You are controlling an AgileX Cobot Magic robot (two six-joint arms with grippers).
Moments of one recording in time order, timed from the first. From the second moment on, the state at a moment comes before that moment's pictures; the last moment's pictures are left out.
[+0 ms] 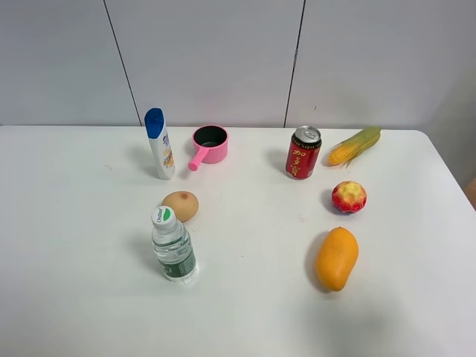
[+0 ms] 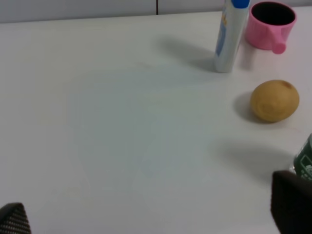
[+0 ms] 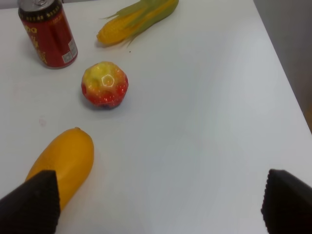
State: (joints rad) left arm -0.04 -0.01 -0.51 0.01 1.05 -0.04; right arm -0.04 0.00 -0.50 -0.02 1.06 0.05
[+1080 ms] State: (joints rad) left arm -0.04 -0.01 -0.51 0.01 1.05 -0.04; right arm -0.04 0.30 -0.51 0.05 1.04 0.07
